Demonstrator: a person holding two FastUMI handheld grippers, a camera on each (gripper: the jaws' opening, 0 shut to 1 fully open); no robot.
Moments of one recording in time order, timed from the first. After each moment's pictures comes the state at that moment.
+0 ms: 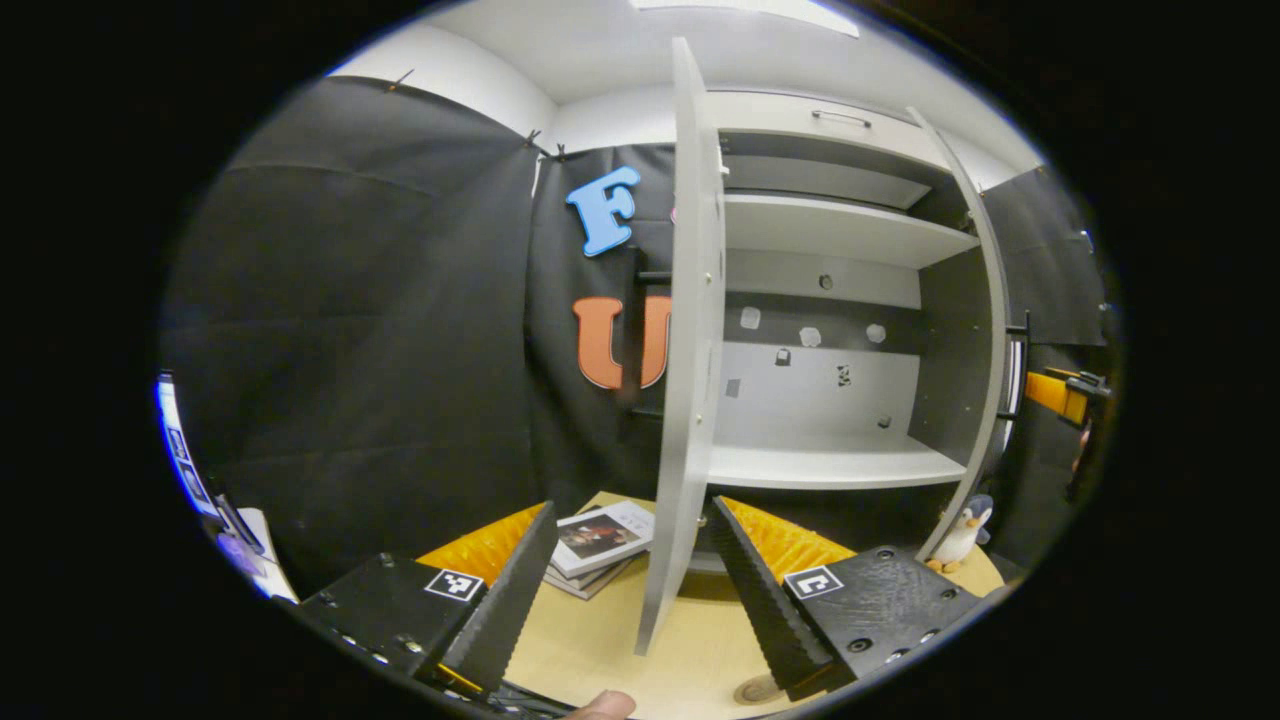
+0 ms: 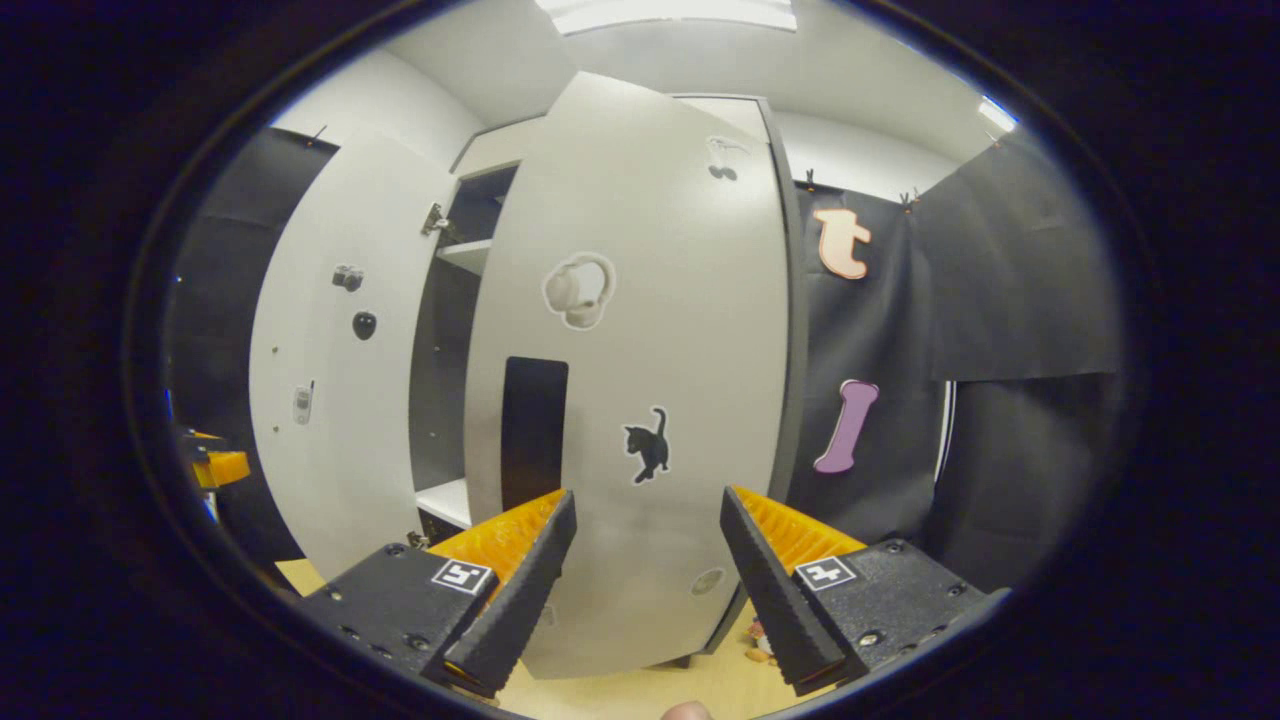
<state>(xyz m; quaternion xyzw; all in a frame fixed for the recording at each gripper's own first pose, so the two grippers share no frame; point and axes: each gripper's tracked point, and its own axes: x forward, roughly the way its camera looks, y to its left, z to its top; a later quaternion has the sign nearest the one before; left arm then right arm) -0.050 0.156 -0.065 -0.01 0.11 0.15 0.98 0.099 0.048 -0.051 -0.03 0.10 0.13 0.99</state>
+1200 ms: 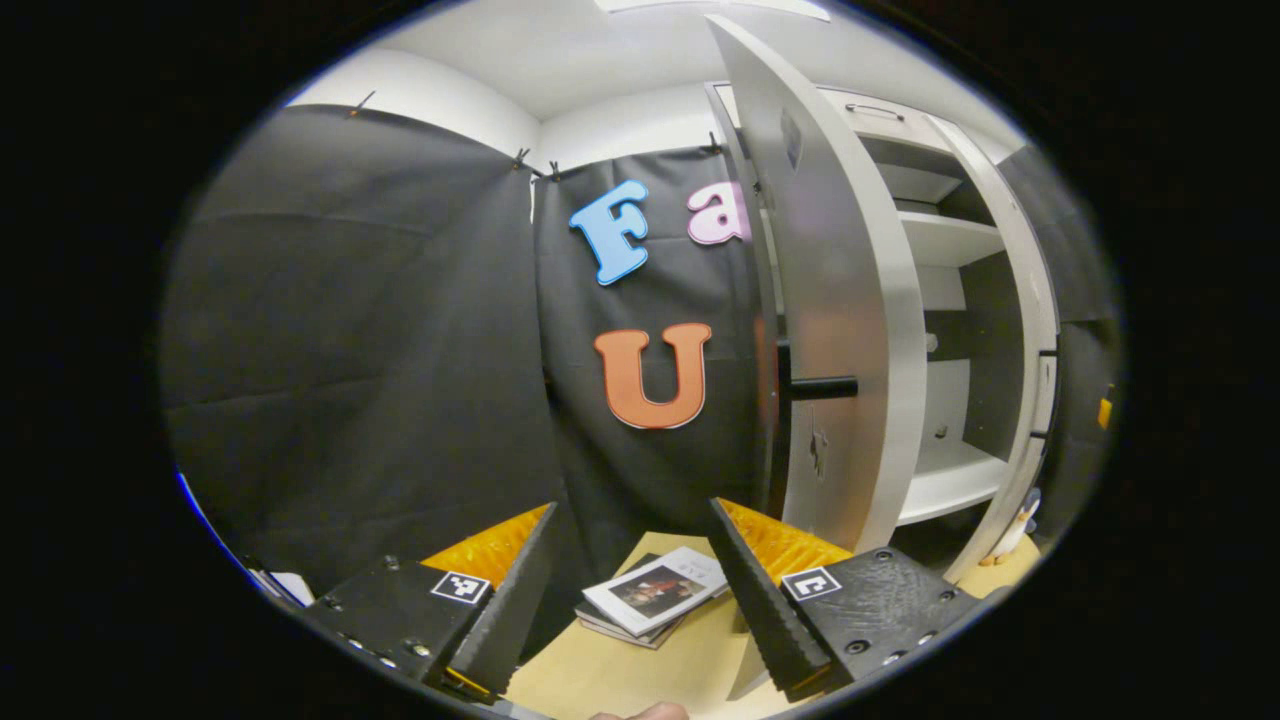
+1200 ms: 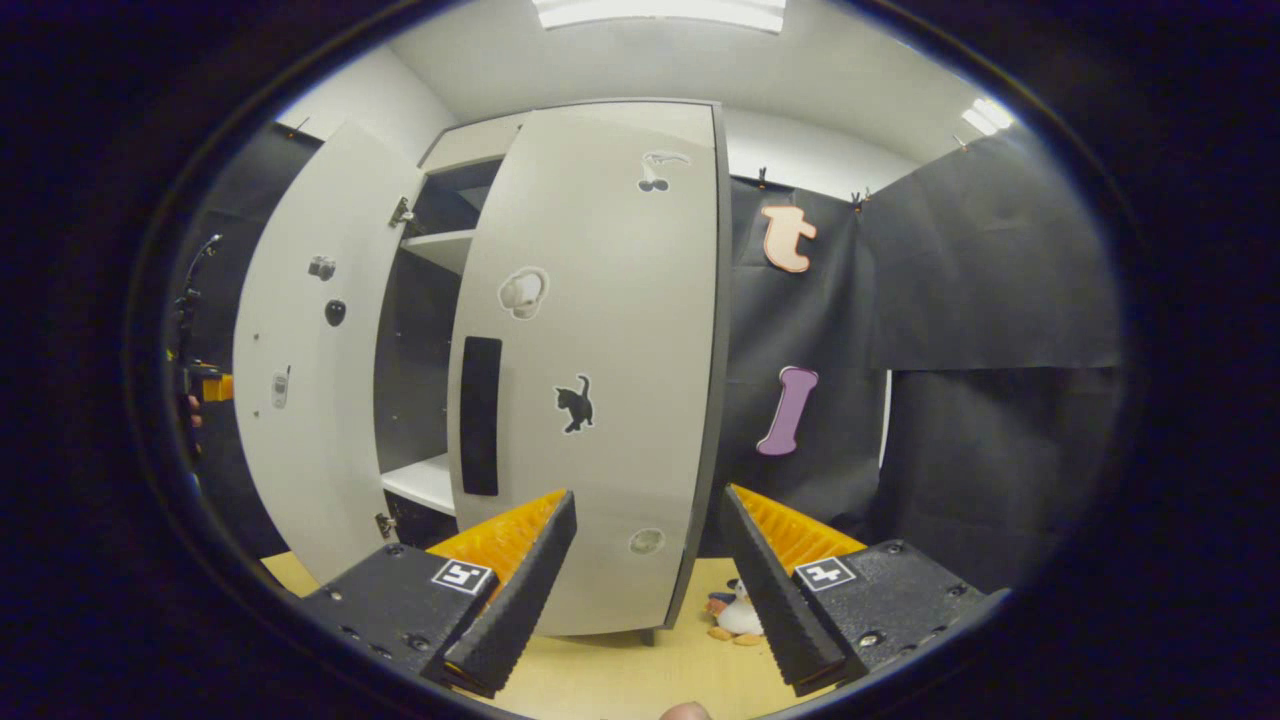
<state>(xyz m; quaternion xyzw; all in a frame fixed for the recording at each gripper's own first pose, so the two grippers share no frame) 0.024 0.230 -0.019 0.03 0.11 0.15 0.98 0.052 -0.013 -0.061 -0.02 0.12 0.05 0.99</state>
